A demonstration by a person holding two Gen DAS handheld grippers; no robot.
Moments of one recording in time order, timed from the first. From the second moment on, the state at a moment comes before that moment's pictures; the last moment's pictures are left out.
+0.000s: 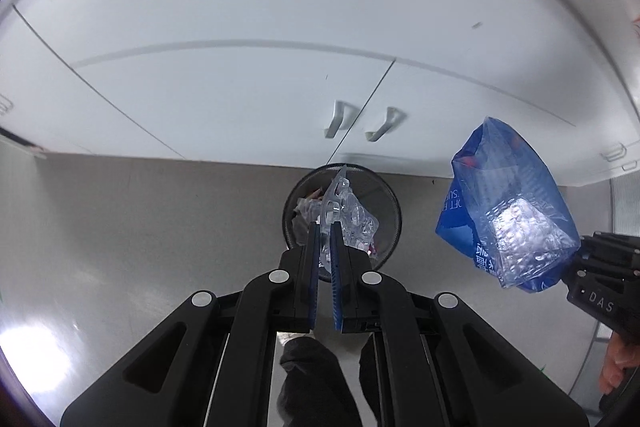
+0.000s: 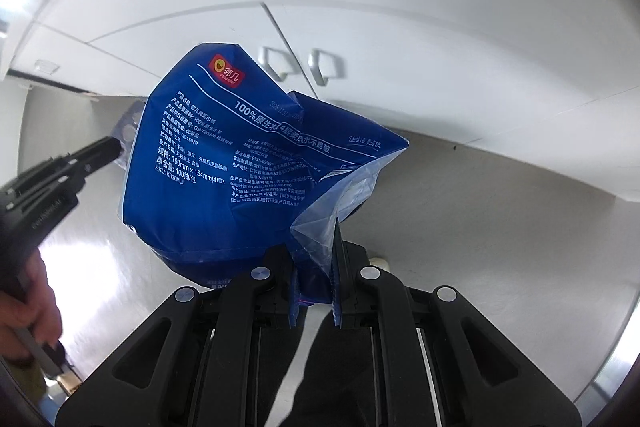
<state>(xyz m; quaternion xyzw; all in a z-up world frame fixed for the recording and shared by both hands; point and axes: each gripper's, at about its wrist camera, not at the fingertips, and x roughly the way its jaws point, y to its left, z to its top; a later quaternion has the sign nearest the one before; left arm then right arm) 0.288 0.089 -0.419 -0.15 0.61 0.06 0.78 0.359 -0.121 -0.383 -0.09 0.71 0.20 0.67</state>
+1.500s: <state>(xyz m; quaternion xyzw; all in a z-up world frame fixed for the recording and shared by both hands) 0.252 0.086 -0.476 -0.16 0.58 0.03 0.80 0.330 -0.132 -0.466 -0.03 0.67 0.18 0.72</state>
